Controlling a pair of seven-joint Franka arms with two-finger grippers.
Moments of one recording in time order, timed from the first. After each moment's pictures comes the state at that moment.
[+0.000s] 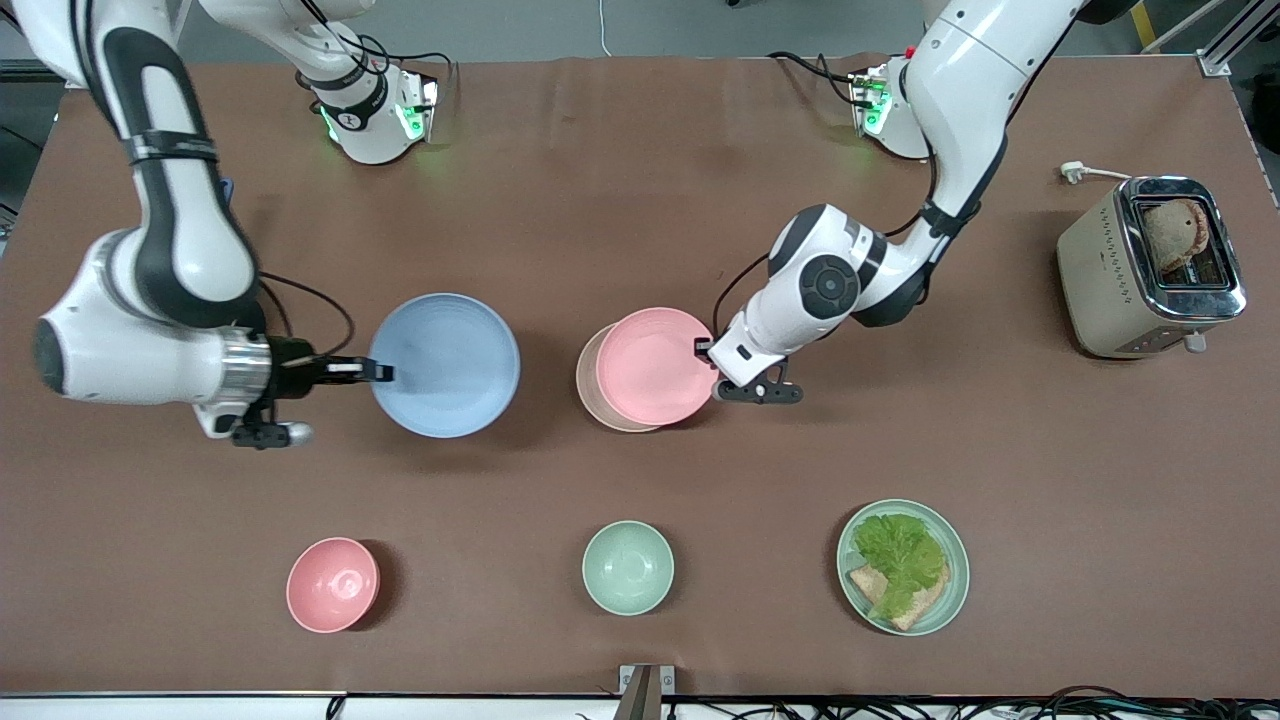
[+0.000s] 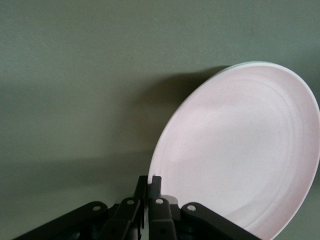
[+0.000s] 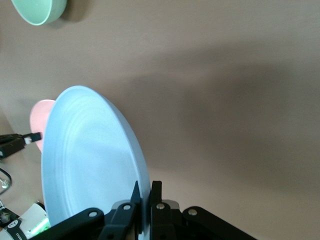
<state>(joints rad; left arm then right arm) -0.28 0.56 -0.39 -1.88 -0.12 2.47 -0.50 0.13 0.36 -0.02 -1.76 0.59 1.87 -0.07</state>
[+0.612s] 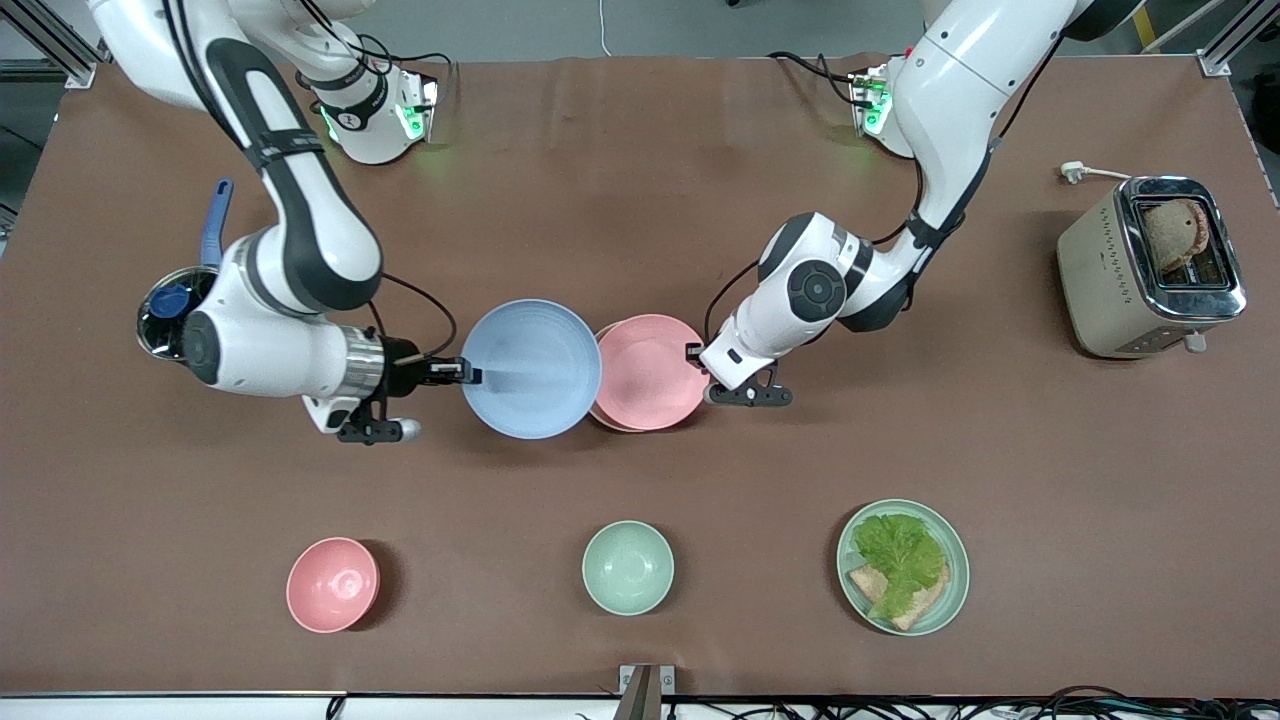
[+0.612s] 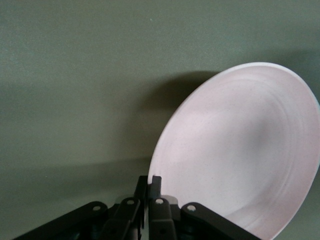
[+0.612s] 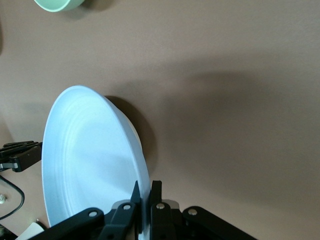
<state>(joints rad) -0.28 0.62 -0.38 -1.86 -0.11 2.53 -0.50 0.17 0.41 0.14 -1.81 0.59 2.10 0.02</state>
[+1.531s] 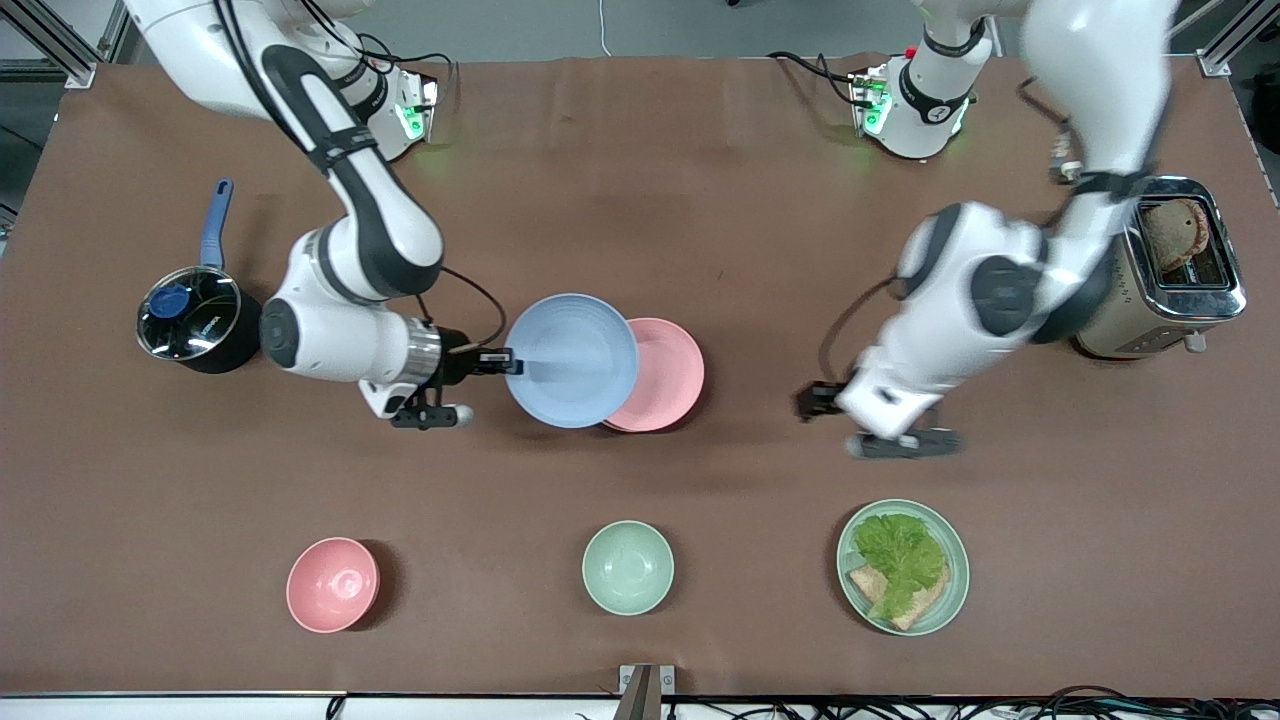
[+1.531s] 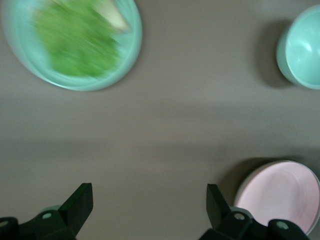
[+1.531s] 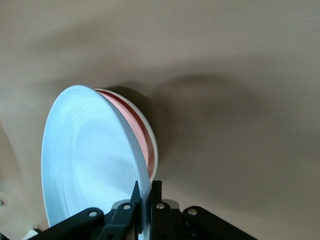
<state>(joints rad) -0.01 0.41 -0.37 -1.59 0.05 2.05 -0.41 0.19 0.44 0.24 -1.86 0.59 2.27 0.10</state>
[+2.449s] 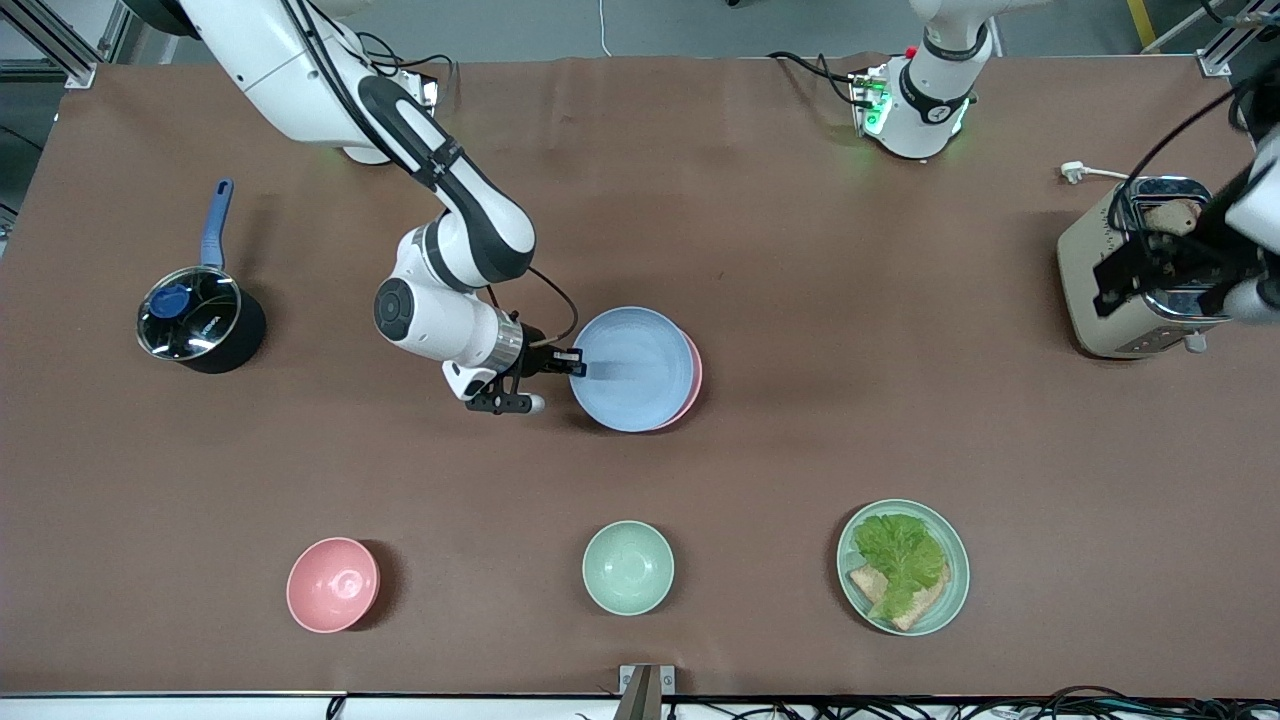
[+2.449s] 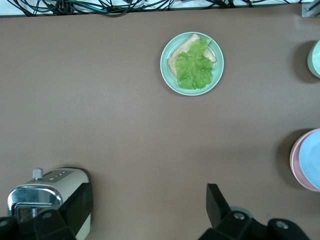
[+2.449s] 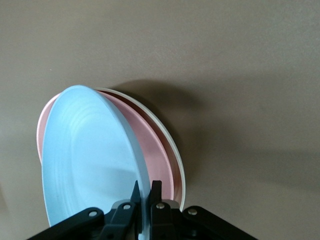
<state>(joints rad) 0.18 0.12 -0.36 -1.31 0.09 1.52 -0.11 0.26 0.55 0.33 -1.92 0.59 2.56 0.19</state>
